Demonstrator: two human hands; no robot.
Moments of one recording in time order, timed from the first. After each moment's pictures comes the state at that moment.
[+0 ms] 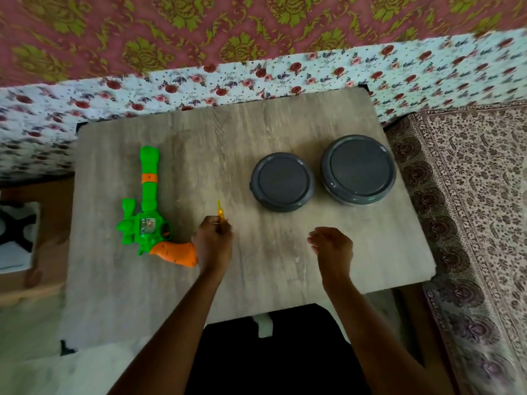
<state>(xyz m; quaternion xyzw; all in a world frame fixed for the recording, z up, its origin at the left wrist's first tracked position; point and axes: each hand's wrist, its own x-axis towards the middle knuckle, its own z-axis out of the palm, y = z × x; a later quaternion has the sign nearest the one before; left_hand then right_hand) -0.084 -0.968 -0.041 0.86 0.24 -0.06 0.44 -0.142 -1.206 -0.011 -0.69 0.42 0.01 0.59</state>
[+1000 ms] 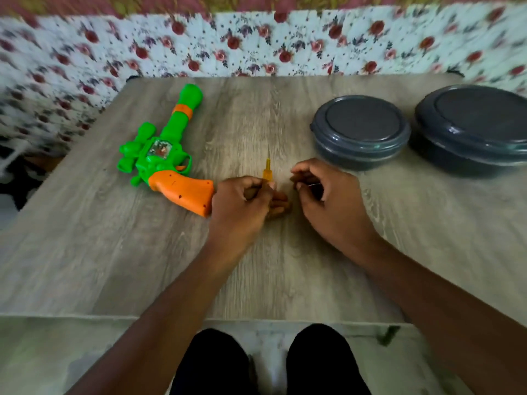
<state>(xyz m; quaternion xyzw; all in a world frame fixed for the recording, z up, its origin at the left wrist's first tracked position) -0.133 -0.954 -0.123 0.71 0.08 0.04 0.69 -0.110 -1.117 -0.125 -0.87 -0.20 -0.19 0.41</state>
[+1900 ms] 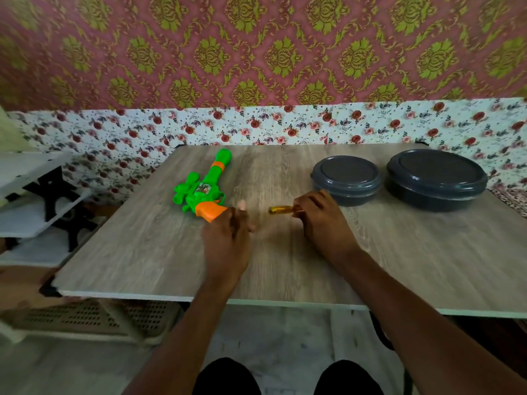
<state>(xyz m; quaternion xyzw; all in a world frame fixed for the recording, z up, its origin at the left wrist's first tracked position) -0.194 -0.912 -0.121 0.80 0.06 0.32 0.51 -0.124 -1.111 -0.124 -0.88 -0.28 -0.32 0.21</state>
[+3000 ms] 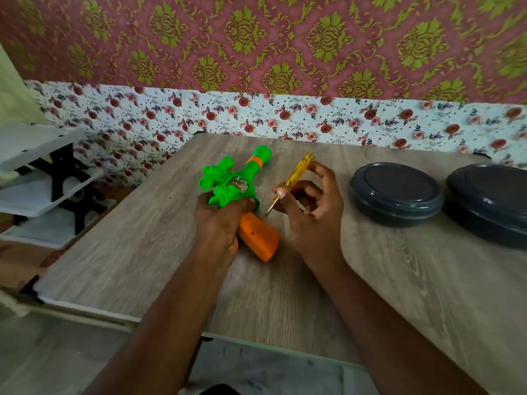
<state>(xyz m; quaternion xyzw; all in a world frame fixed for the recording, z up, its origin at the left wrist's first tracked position) -0.108 -0.867 -0.112 0.47 0.22 0.25 0.81 -0.102 -1.007 -0.106 -0.64 -0.19 -0.20 0.72</state>
